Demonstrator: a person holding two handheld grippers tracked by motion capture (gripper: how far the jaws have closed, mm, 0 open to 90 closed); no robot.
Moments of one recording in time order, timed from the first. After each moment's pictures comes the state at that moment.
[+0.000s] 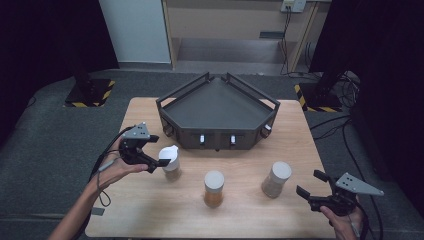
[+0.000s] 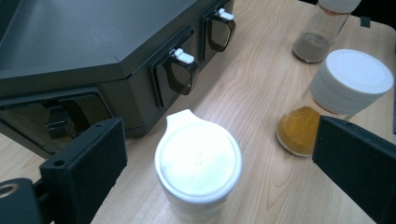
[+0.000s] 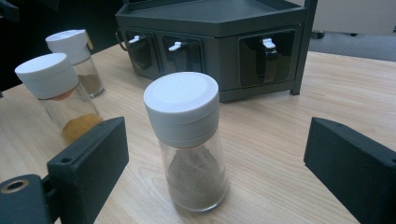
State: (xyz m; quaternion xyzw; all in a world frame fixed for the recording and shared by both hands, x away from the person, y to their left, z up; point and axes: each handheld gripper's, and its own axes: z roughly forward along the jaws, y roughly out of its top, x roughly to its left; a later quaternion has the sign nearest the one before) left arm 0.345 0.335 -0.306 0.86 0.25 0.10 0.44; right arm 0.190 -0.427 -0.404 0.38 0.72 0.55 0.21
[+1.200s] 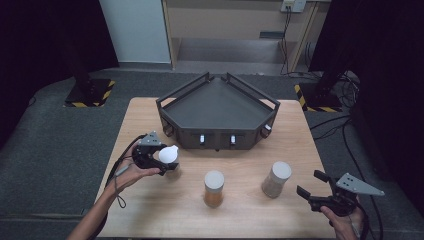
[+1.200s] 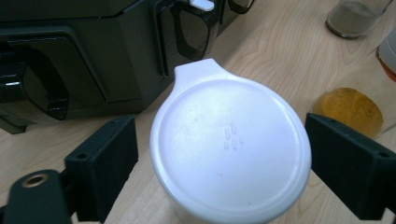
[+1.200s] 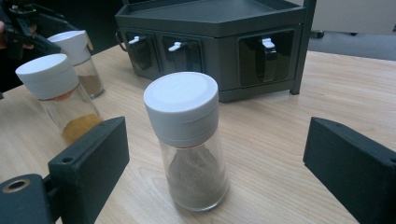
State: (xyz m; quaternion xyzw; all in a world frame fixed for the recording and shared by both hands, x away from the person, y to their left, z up) left arm 0.357 0.317 -0.359 0.86 0.27 0.10 0.42; right arm 0.189 -0.428 -0.404 0.38 0.71 0.55 0.21
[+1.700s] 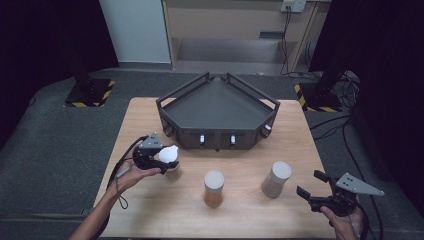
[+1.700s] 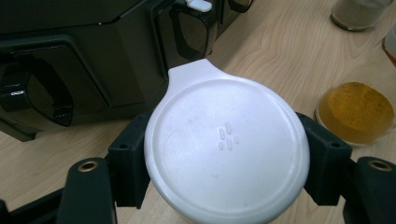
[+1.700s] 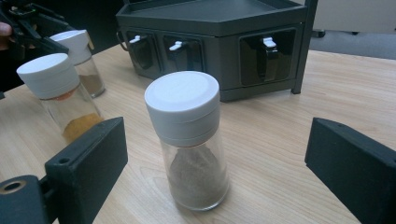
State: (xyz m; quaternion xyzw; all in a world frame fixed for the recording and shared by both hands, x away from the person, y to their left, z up) left arm 0.352 0.314 -0.359 0.86 0.26 0.12 0.42; right arm 0.190 -0.428 -0.404 0.38 0.72 0.55 0.20
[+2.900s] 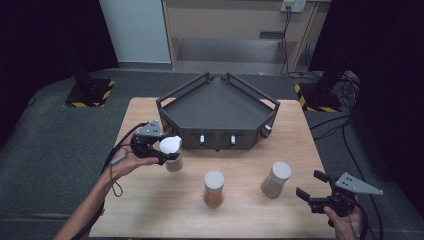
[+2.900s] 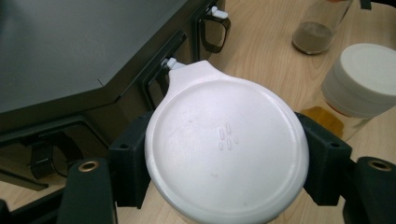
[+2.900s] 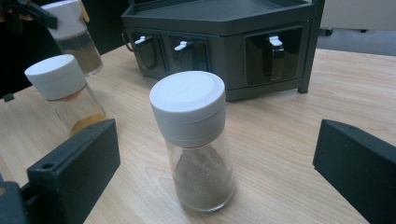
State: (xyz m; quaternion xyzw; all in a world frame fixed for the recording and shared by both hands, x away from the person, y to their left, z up) left arm 0.372 0.314 -0.302 0.88 0.20 0.10 0.43; right arm 0.193 -0.430 -0.406 0.38 0.72 0.55 0.19
